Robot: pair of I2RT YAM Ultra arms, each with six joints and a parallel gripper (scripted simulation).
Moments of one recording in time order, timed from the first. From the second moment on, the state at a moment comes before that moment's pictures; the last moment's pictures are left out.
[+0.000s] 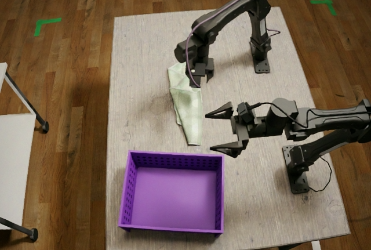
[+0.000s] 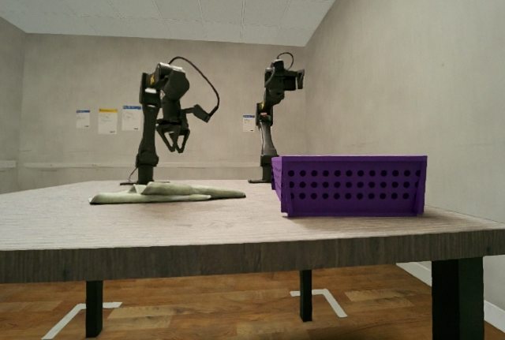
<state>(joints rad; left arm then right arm) 0.00 0.95 0.97 0.00 -0.02 0.00 0.60 1.87 1.70 -1.27 -0.10 -0.87</state>
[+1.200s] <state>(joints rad) -0.58 1.45 1.45 -0.79 -0.41 -0.33 0.06 1.87 1.36 -1.02 -0.12 -0.61</state>
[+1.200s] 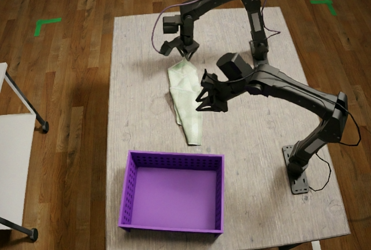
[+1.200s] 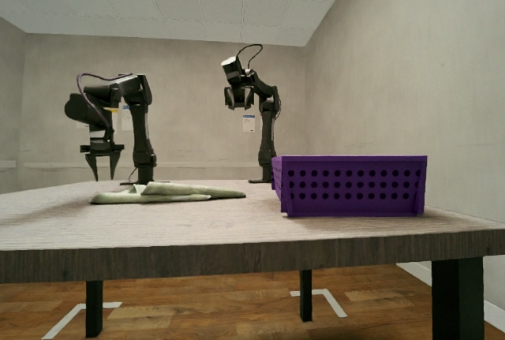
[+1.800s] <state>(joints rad) -0.68 2.05 2.03 -1.28 -0.23 -0.59 0.00 1.89 1.36 -0.97 -0.12 -0.62</state>
